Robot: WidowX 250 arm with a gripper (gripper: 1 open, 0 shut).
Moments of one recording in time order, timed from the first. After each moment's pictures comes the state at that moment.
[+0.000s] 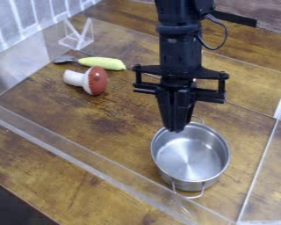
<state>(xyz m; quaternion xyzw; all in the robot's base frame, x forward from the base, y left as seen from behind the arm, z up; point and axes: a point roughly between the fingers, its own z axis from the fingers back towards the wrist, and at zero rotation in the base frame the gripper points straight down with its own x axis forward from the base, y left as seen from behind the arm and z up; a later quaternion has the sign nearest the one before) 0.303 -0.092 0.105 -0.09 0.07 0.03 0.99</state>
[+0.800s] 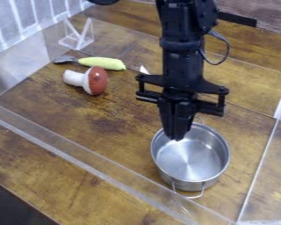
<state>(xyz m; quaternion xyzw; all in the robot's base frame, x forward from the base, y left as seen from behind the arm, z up) 0.308 -0.087 0.090 -0.07 0.05 0.03 1.00</state>
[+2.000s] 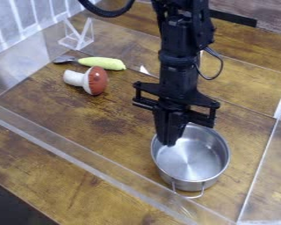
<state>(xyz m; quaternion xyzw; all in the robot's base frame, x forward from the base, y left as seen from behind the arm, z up) 0.314 -0.075 0.071 -0.03 0.05 0.02 1.00</state>
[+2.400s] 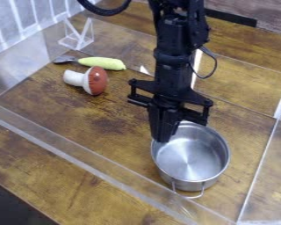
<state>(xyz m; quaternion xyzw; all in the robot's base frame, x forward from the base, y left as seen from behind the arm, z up) 0.315 -0.067 0.070 -0.02 0.05 0.03 1.00</state>
